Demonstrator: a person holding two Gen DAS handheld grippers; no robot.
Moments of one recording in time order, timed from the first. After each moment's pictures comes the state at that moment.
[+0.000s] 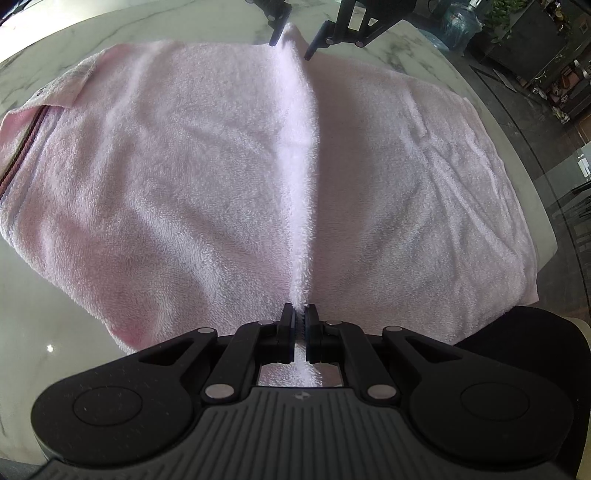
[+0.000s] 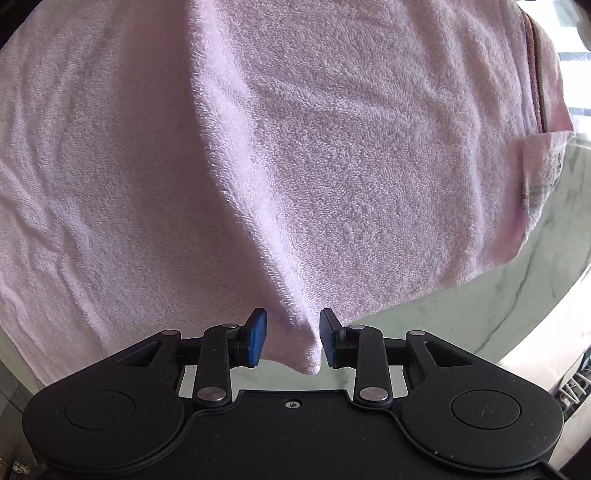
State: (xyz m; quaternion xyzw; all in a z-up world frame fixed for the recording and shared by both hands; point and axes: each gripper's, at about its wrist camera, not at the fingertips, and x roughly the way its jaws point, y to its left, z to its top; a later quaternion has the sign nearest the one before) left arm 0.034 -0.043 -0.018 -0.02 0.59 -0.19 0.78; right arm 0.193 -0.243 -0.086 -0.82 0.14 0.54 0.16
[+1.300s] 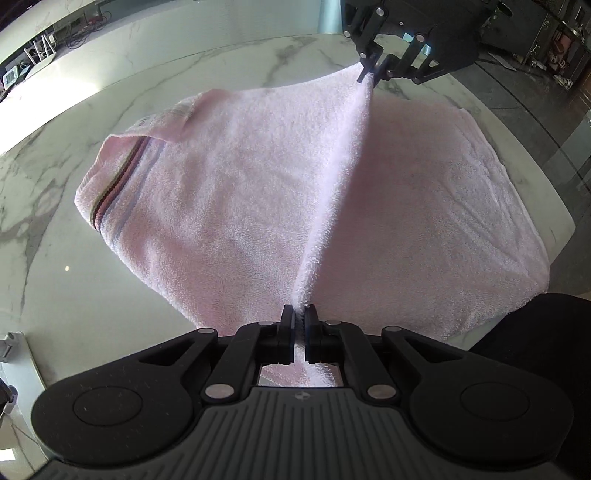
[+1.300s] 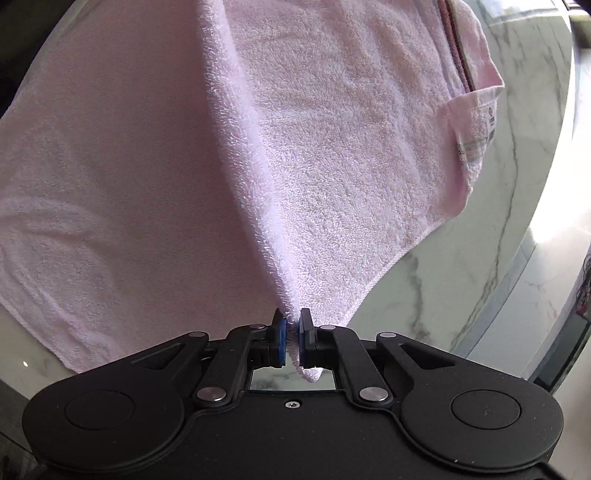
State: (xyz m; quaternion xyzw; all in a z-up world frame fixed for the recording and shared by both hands) left arm 0.015 -0.006 0.040 0.09 0.54 -0.18 0.82; right arm 0.120 -0.327 -0.051 -0.73 0.32 0.46 0.39
